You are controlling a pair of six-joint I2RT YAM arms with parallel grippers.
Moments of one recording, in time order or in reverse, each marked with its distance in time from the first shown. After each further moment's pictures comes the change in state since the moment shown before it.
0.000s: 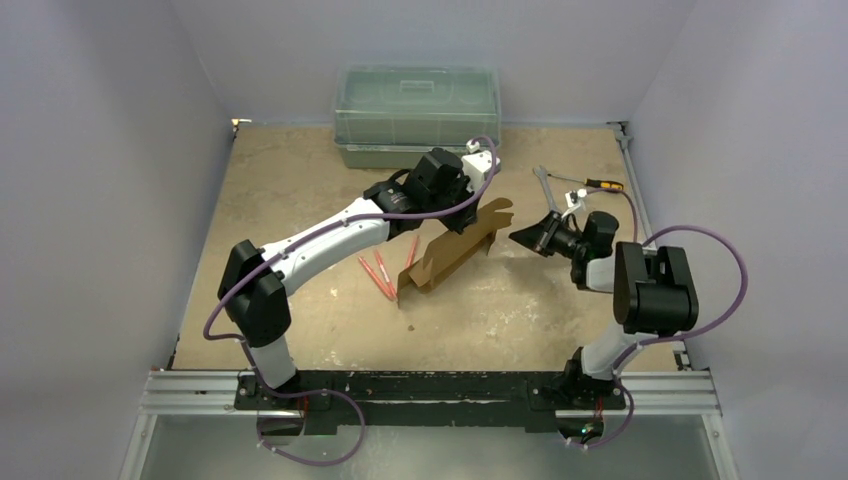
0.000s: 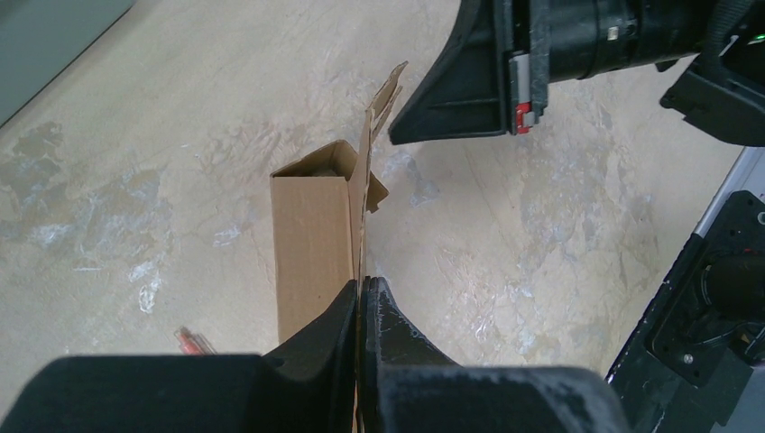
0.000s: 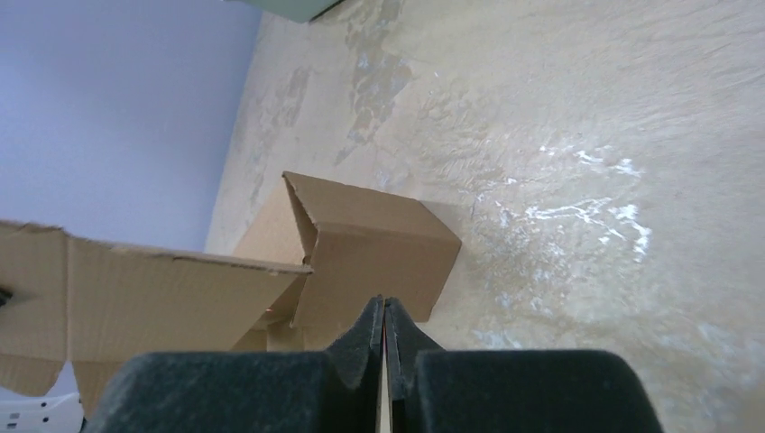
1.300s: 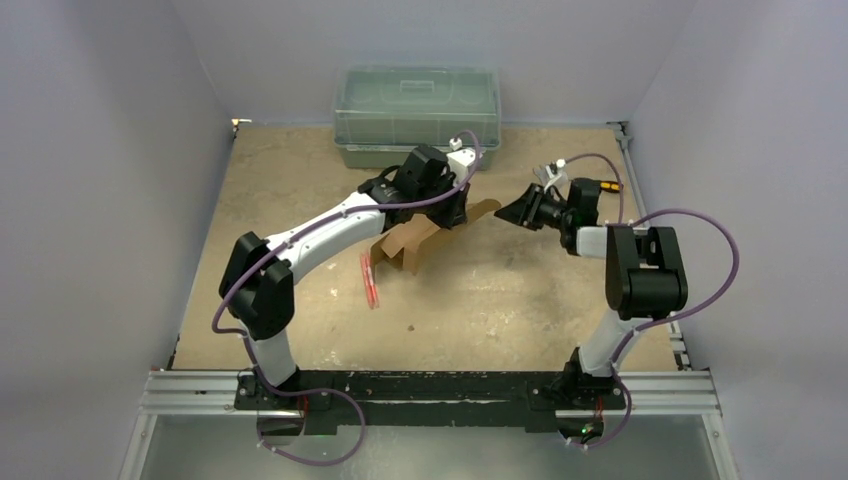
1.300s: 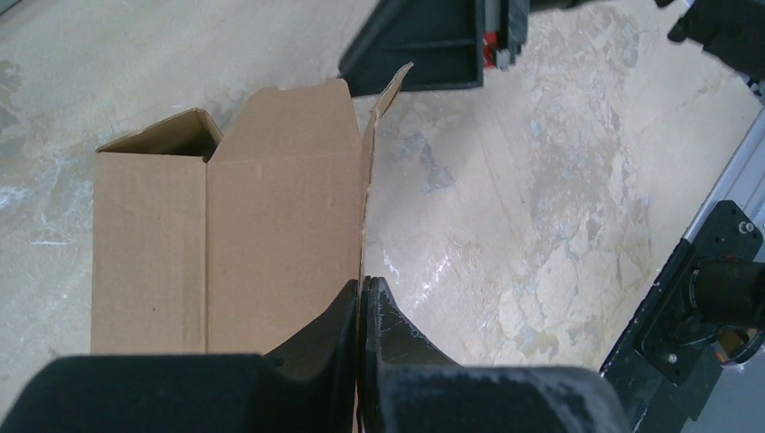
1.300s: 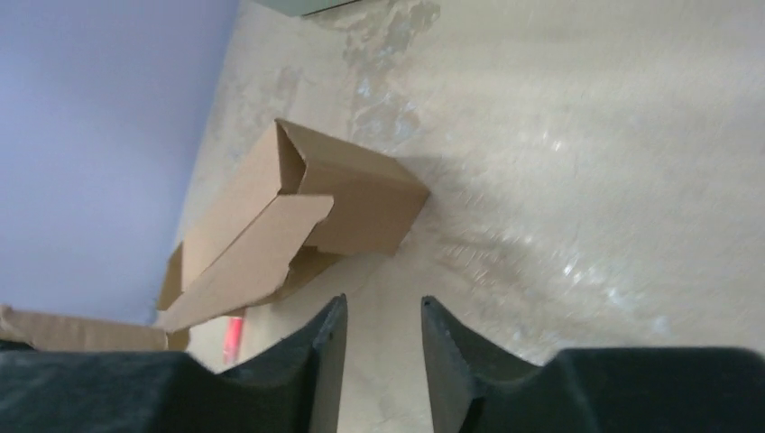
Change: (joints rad) left arm 0.088 0.030 -0.059 0.043 0.105 -0.071; right arm 0.117 0.117 0.252 -0.194 0.040 -0.062
